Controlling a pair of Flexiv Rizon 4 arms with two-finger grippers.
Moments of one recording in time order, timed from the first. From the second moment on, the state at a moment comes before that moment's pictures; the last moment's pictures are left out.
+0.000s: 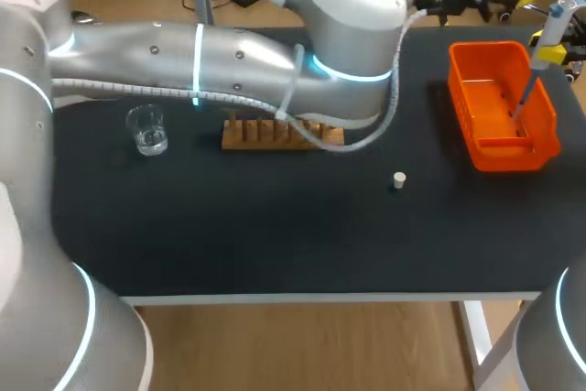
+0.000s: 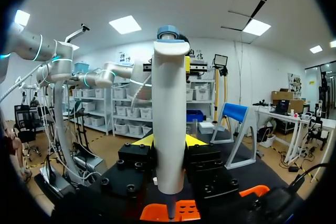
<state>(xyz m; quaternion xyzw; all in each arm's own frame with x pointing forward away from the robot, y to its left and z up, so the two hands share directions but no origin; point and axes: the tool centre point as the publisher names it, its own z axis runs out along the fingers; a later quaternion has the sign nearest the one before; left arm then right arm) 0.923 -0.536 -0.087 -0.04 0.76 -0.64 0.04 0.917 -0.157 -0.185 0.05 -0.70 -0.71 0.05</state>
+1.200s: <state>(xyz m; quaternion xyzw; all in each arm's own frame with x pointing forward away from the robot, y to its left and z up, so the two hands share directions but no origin) 0.918 -0.564 -0.088 -0.06 0.76 -0.64 0.02 0.917 -0.157 -0.185 0.05 -0.70 -0.71 0.05</state>
